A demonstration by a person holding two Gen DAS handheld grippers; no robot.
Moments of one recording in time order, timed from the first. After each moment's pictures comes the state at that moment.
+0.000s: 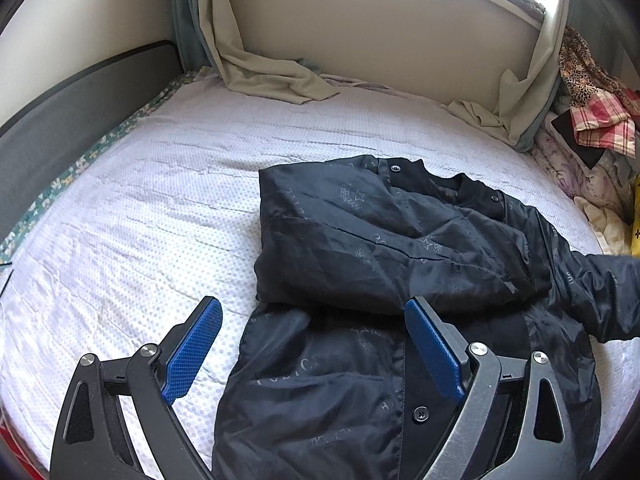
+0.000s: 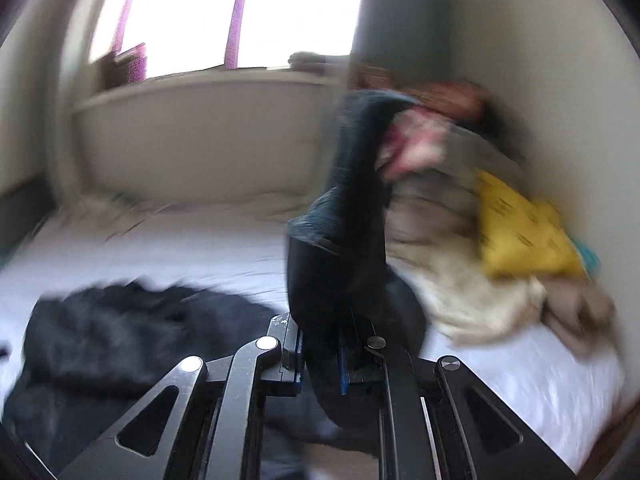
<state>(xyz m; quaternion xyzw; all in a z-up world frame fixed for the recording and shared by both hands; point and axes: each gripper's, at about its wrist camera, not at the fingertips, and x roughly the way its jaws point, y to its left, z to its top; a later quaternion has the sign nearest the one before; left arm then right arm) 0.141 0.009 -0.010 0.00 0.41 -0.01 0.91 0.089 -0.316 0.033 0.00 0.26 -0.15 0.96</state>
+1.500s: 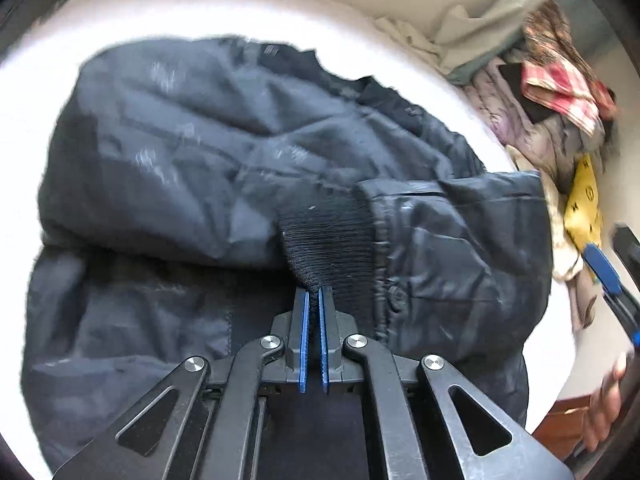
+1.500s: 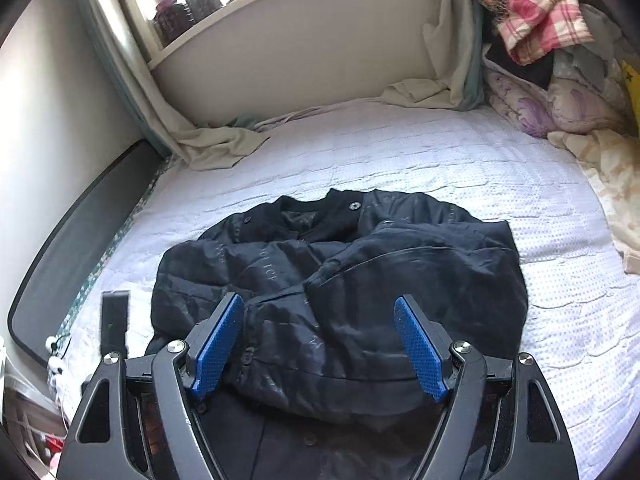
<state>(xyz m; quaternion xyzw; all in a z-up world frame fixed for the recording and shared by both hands) 0.172 -0.076 -0.065 -0.08 0.54 -0.18 0.82 0.160 -0.323 0.004 0.21 0.39 0.04 0.89</state>
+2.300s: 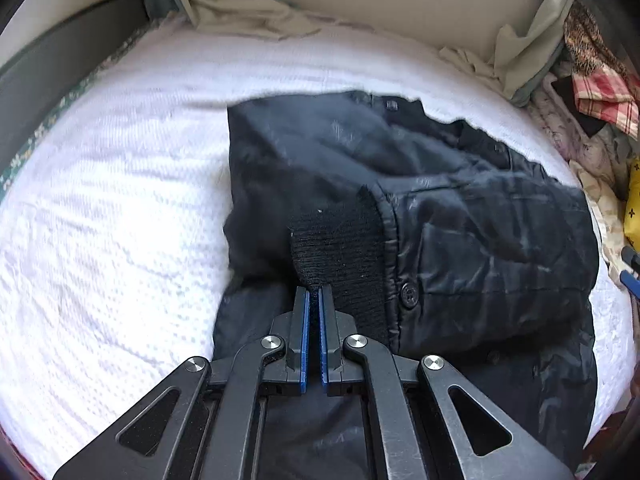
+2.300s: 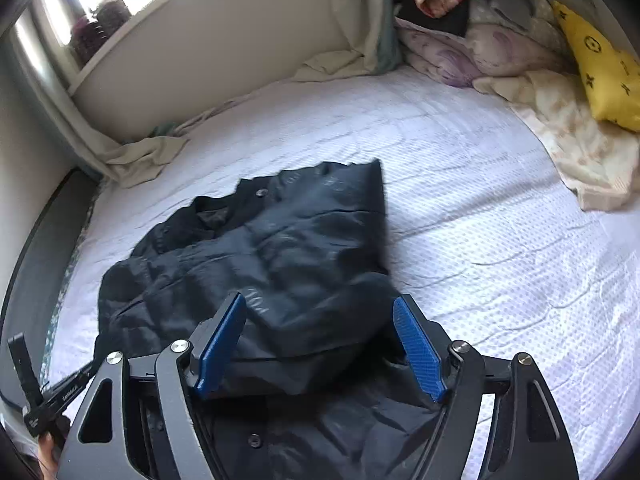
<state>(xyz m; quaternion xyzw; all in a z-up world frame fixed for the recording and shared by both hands) 0.170 0.011 -0.051 -0.01 0.52 -0.06 0.85 0.158 -0.374 -0.036 0.25 0.44 -0.07 0.86</state>
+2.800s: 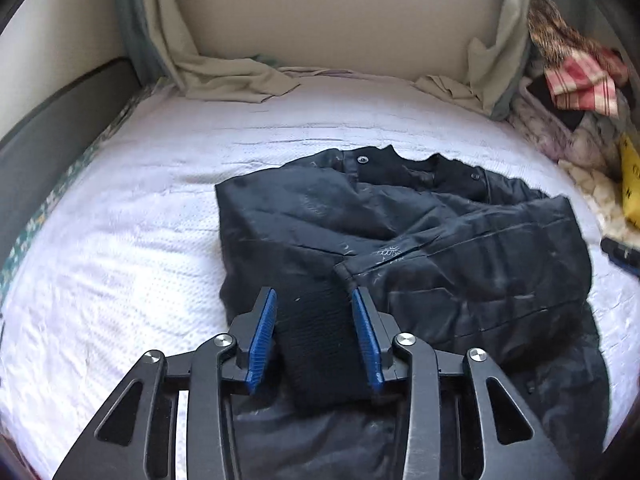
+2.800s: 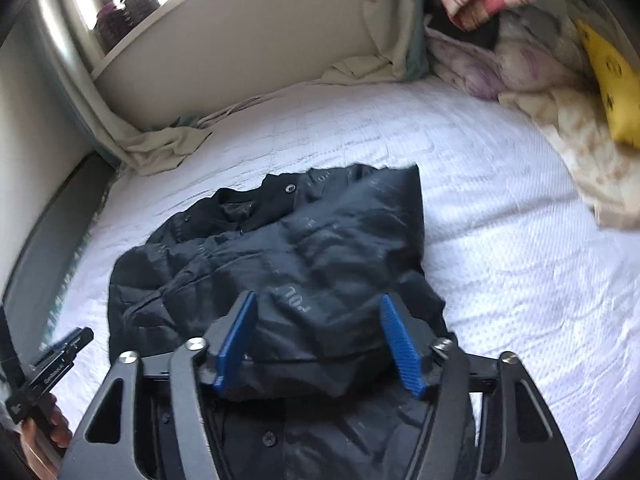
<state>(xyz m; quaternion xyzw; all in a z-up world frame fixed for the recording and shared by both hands) 0.171 -0.023 -0.014 0.06 0.43 -0.06 0.90 0.174 -0.340 -0.026 0.20 0.44 -0.04 0.88</state>
